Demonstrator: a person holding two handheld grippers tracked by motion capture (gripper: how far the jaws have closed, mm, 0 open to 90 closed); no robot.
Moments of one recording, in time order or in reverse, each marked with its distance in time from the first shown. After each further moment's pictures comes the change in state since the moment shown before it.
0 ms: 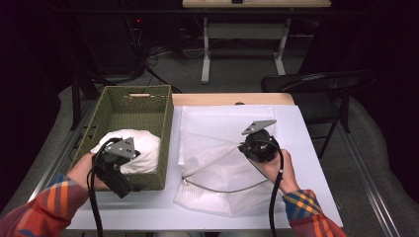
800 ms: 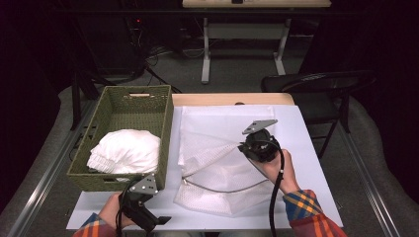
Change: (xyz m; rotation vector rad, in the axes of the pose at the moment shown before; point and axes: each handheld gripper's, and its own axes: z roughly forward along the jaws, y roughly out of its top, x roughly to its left) left arm -0.068 -0.029 0.081 -0.112 -0.100 -0.111; right arm 0.000 0.001 -0.003 -0.014 0.007 0.002
